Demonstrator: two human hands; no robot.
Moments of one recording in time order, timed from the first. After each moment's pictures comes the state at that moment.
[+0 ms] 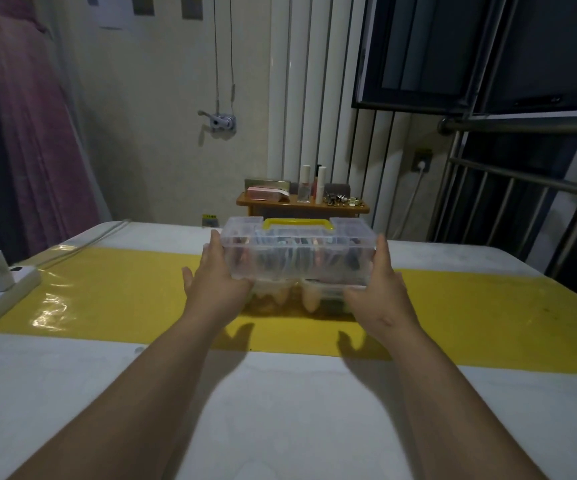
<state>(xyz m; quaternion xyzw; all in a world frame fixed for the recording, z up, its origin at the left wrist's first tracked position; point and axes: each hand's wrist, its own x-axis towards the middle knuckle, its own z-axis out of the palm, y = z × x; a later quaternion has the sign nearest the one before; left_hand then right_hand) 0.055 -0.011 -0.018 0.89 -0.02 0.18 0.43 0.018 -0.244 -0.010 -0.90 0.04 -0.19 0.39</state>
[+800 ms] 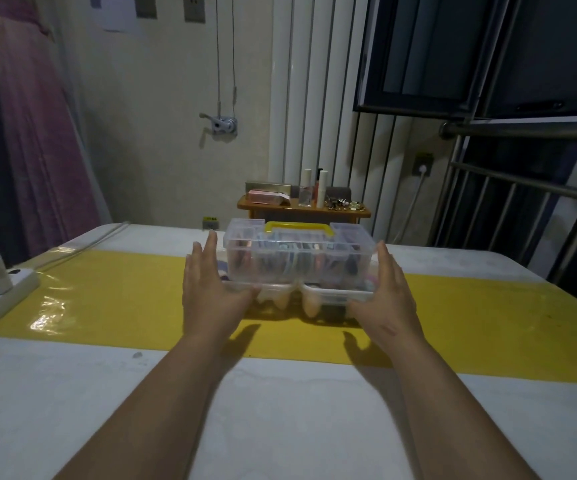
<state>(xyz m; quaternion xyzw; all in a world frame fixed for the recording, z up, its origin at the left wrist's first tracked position) 0.056 -0.012 -0.036 0.84 0.00 0.26 0.48 0.032 -0.257 -0.027 -0.90 0.07 -0.23 0.36</state>
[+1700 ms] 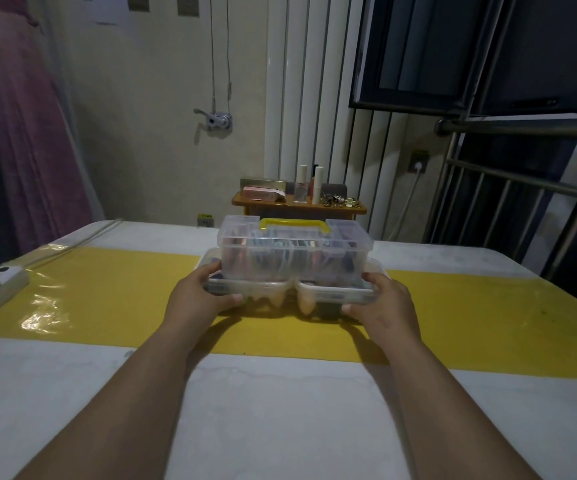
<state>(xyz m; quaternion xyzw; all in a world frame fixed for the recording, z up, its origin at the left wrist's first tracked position) 0.074 0.015 -0.046 0.81 0.00 0.12 0.57 0.045 -0.272 -0.044 -0.89 0.13 -0.21 0.39</state>
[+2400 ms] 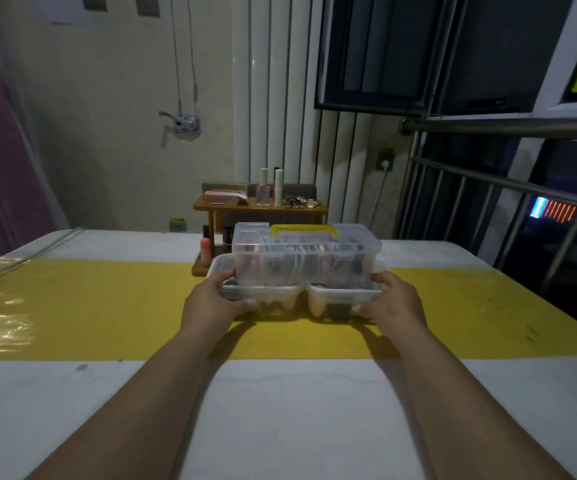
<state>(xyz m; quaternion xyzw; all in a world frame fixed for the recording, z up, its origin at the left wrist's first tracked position) 0.067 -0.060 -0.043 0.83 -0.03 0.10 0.54 0.028 -0.340 -0.027 -0.88 0.20 -0.19 0.39</state>
